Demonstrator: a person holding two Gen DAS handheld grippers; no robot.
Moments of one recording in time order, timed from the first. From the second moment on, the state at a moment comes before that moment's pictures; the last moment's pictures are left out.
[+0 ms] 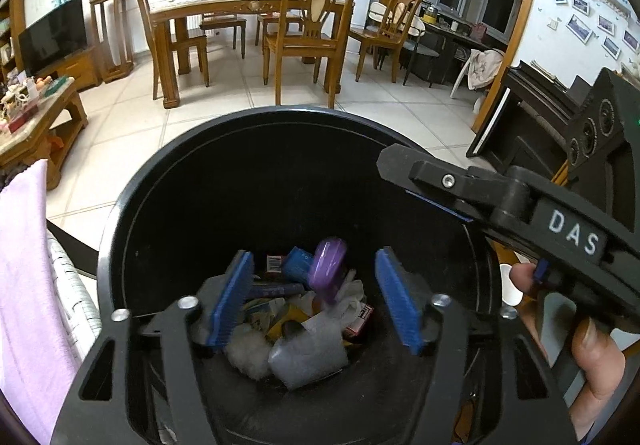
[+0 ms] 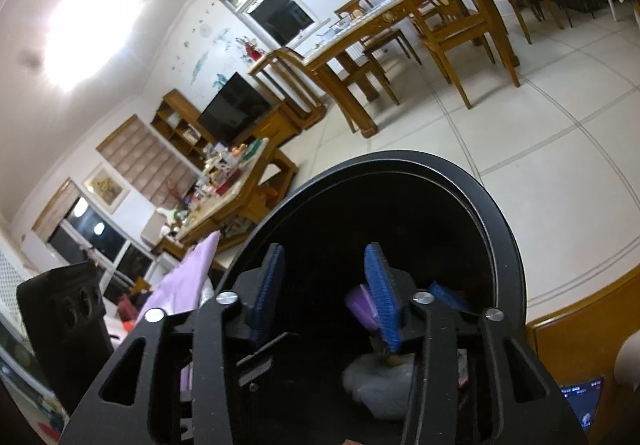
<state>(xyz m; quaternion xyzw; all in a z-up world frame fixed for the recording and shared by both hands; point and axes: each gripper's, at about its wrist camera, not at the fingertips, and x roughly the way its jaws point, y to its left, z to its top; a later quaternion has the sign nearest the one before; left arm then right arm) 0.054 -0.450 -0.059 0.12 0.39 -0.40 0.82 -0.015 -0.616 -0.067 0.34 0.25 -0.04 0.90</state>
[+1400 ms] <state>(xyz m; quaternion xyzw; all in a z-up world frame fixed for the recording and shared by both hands) 0.021 -0.024 0.010 -0.02 0.23 -0.05 0.97 0.077 -0.208 0.001 0.08 0.28 0.11 0.95</state>
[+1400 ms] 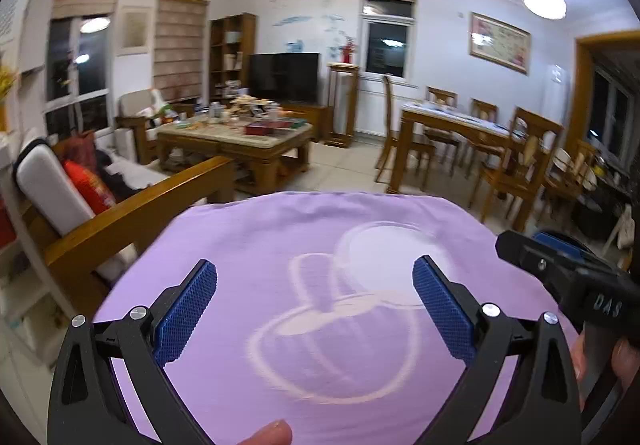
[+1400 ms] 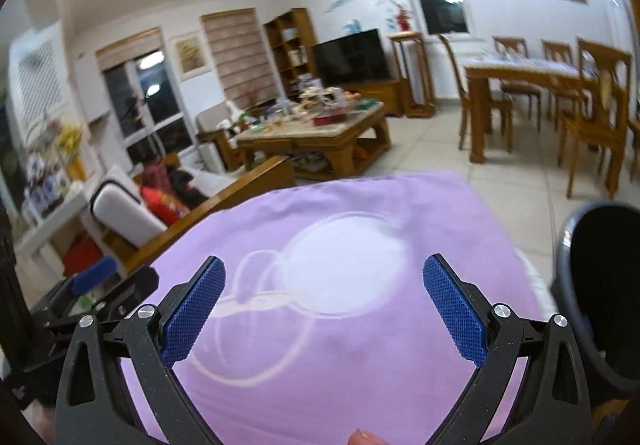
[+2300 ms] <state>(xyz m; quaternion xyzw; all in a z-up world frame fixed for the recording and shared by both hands) 0.023 0.027 -0.011 -0.06 0.24 0.00 0.97 0.087 -0.167 -0.046 0.00 0.26 0.06 0.96</state>
